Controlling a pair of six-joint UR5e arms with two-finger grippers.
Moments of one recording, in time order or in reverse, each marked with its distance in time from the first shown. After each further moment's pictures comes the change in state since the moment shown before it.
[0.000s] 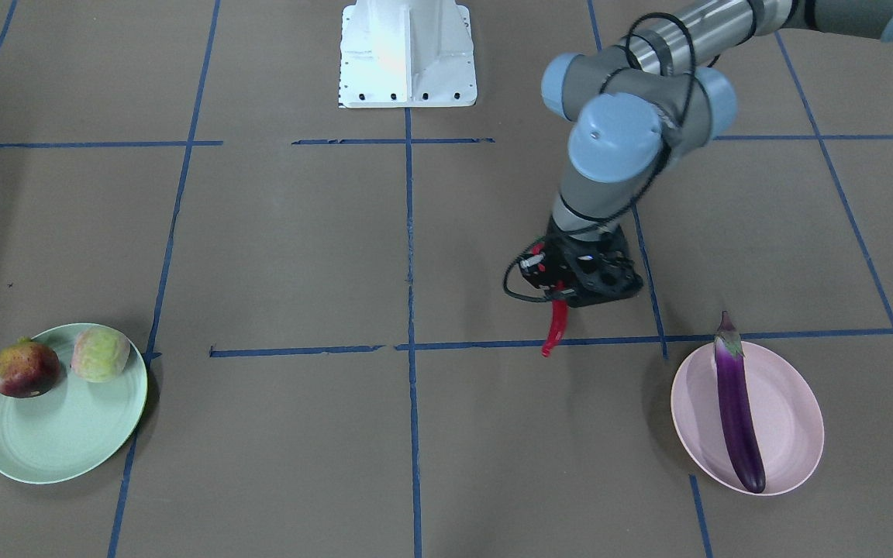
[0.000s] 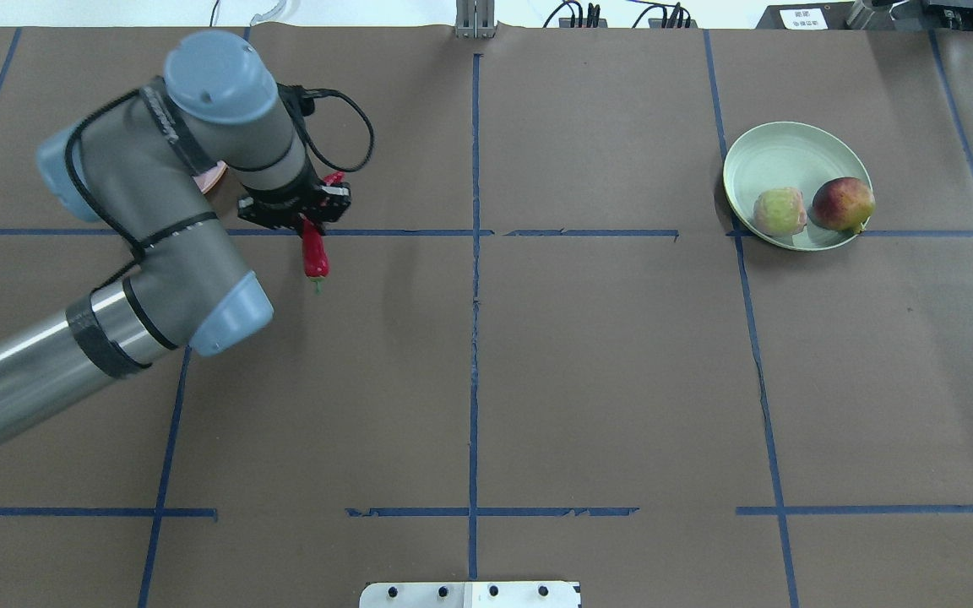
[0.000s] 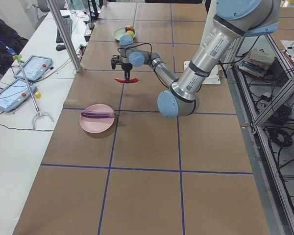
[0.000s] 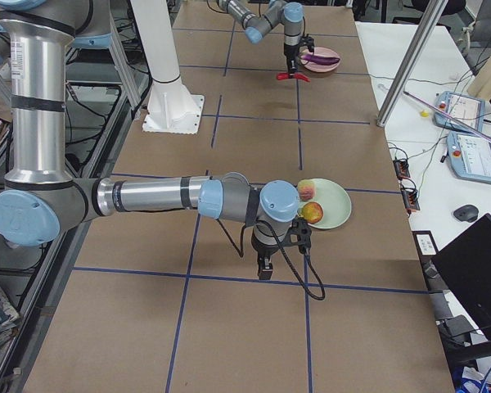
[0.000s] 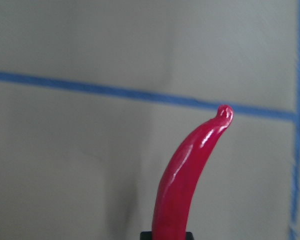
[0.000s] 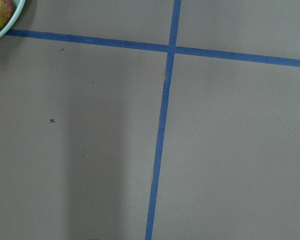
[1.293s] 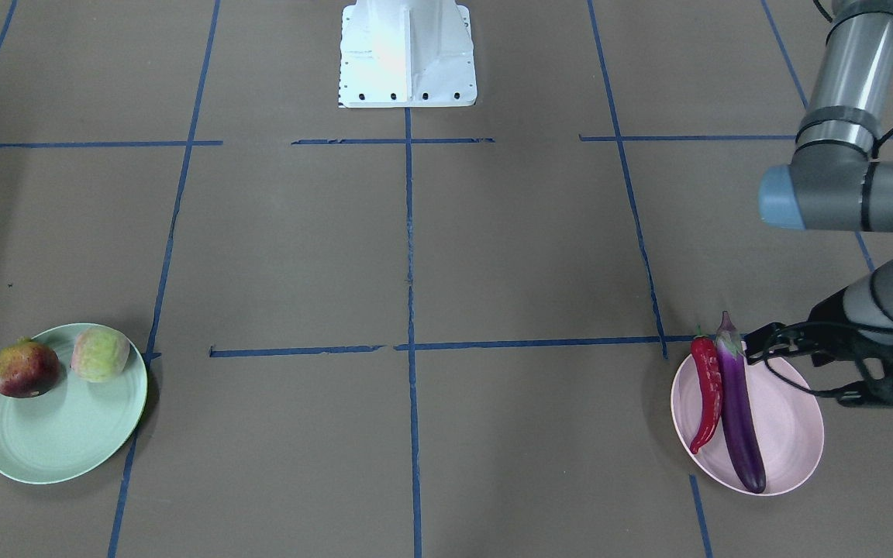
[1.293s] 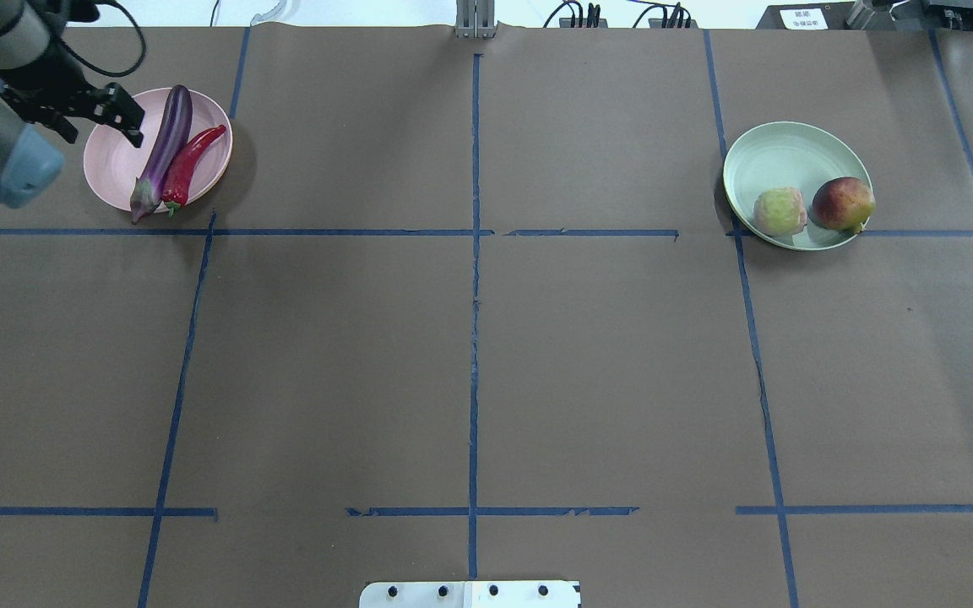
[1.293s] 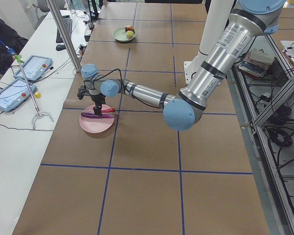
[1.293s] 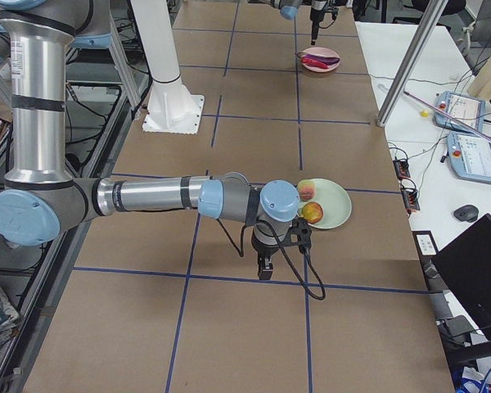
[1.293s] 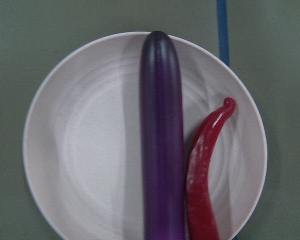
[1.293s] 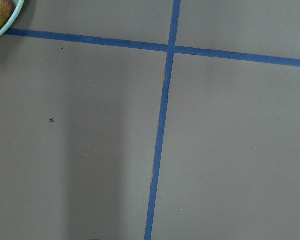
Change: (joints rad) left arm -0.365 0.169 0.177 -0.141 -0.275 0.602; right arm 0.000 0.000 -0.001 0.001 -0.004 -0.001
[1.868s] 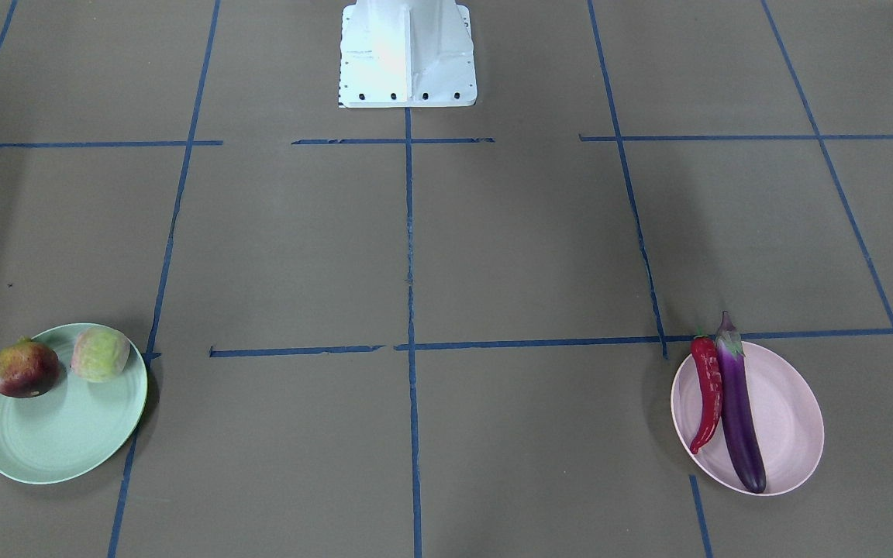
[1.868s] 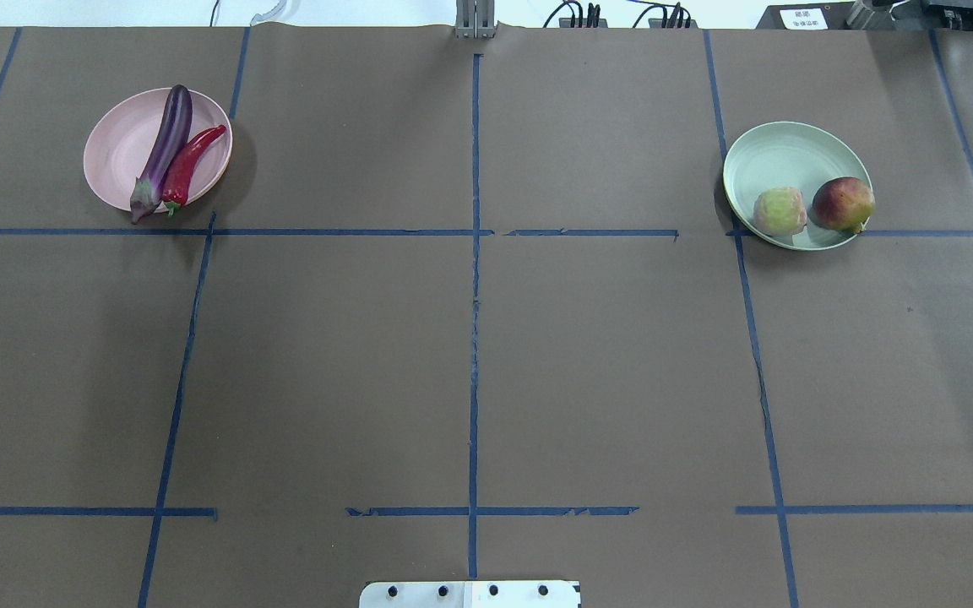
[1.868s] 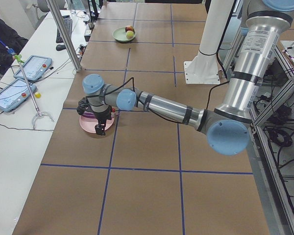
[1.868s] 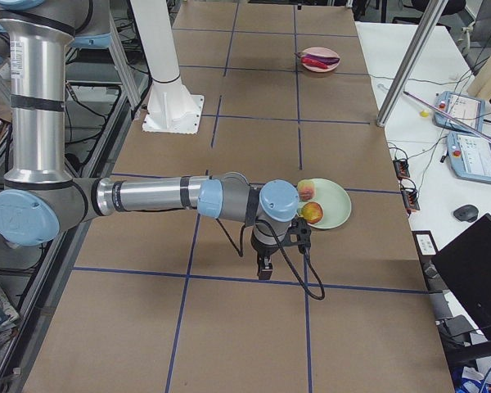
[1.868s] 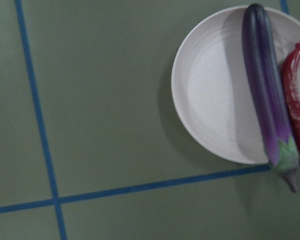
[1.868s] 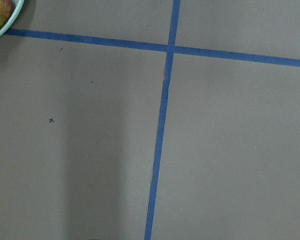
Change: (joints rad) left arm -0.249 0.294 -0.308 0.242 -0.047 0.405; right arm 0.000 -0.001 0.001 -0.001 0.001 0.001
